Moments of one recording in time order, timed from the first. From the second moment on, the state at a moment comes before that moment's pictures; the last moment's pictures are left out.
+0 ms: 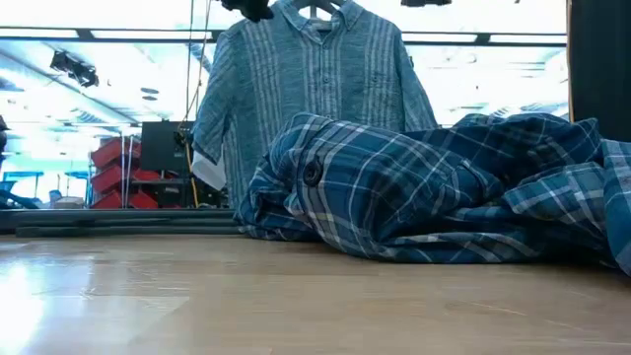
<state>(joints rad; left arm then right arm) 0.52 1.23 1.31 0.02 -0.46 0.66 -0.85 1.29 1.44 0.13 0.15 -0.39</state>
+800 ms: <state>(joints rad) 0.69 1.36 1.30 0.07 -0.14 0.60 -1.24 1.74 1.49 0.85 -0.59 0.34</state>
